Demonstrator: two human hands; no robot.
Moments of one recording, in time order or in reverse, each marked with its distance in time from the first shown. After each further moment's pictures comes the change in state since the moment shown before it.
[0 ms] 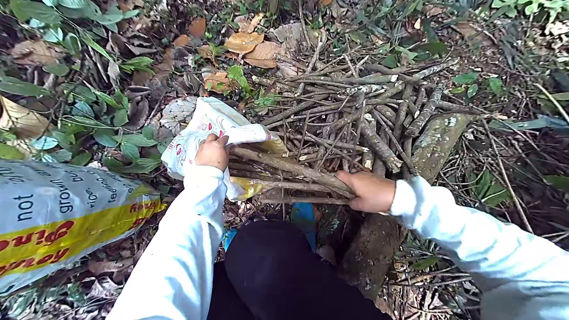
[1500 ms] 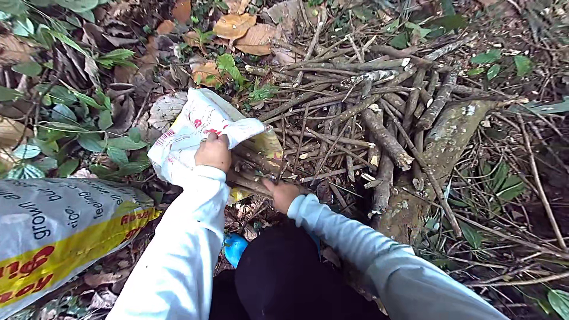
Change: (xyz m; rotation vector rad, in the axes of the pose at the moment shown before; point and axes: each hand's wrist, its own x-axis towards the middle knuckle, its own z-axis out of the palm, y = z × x) left_hand 0.031 0.032 0.006 0.139 -0.124 -0.063; right_hand 0.168 -0.087 0.068 0.106 0.037 -0.016
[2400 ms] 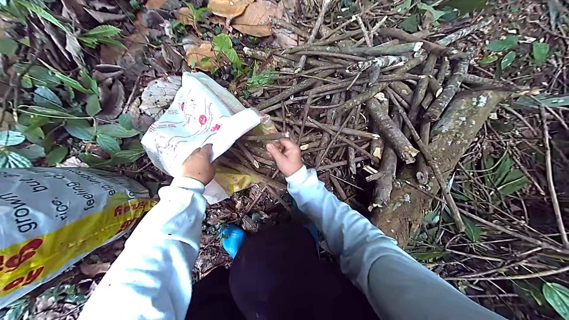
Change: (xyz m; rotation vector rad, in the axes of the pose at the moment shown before) left_hand -0.010 -0.060 0.035 -0.082 -0.178 0.016; right_hand 0.065 0.030 0.007 1.033 0.989 -0.574
